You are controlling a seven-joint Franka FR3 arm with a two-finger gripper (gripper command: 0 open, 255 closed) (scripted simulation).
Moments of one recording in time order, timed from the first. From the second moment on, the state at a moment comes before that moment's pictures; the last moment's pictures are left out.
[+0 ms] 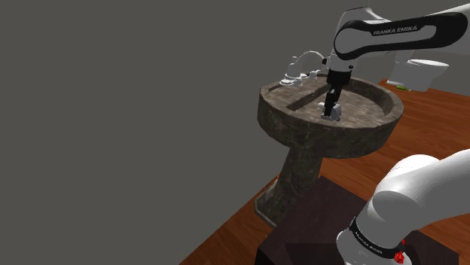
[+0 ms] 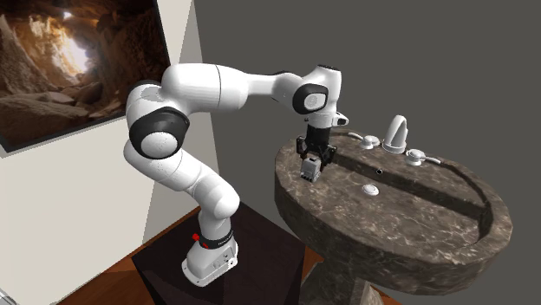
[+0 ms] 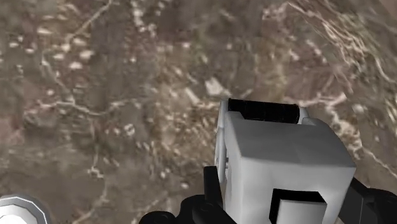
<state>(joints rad) -0.13 -0.59 -0.37 -2.37 -0.23 1.74 -0.54</state>
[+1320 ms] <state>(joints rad) -0.12 -0.58 -0.34 -2.17 -0.21 1.55 -0.56</state>
